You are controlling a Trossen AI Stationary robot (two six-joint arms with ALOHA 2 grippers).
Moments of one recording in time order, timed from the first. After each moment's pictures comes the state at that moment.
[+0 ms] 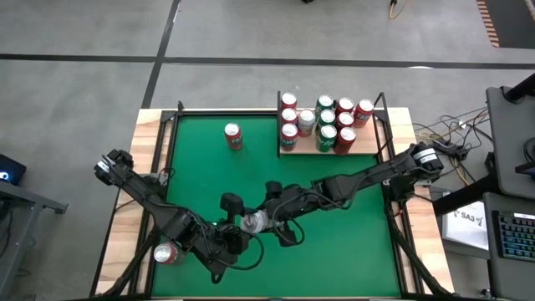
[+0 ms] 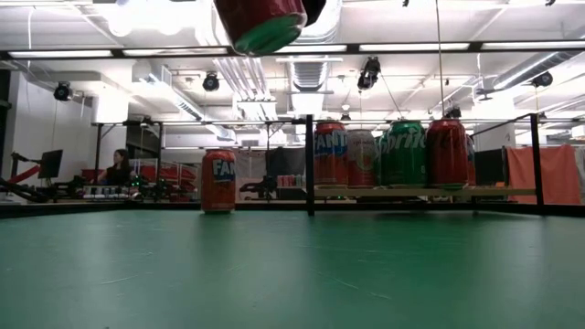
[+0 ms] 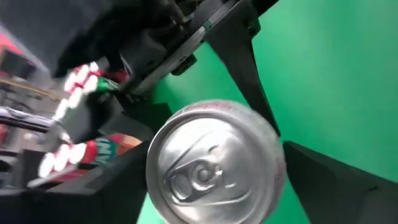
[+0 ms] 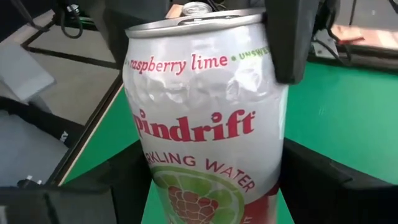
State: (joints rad) left arm -0.66 1.67 1.56 -0.83 -0.79 -0.02; right arm 0.27 1.74 1.40 -0.16 0.00 0.03
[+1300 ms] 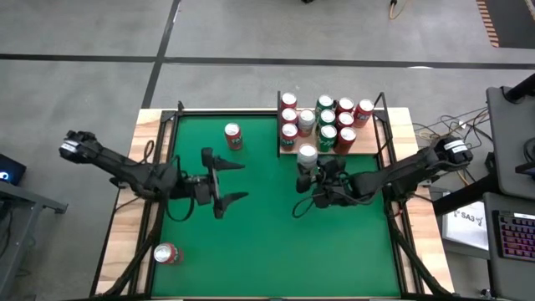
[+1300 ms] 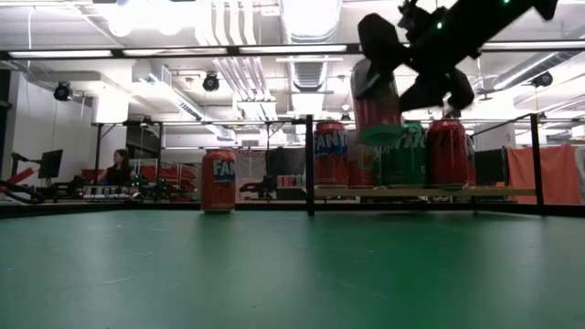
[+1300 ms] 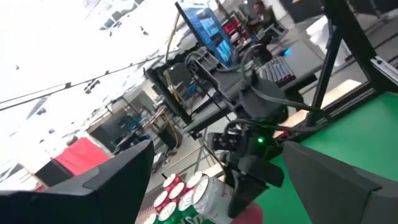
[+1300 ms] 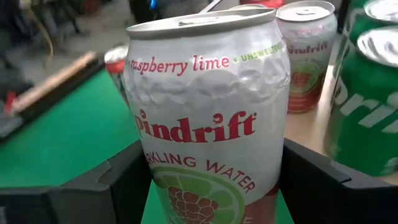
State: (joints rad) left arm -0.37 1.07 0.78 0.40 -0.47 0.72; right arm 0.26 1.43 0.83 -0.19 1.05 1.03
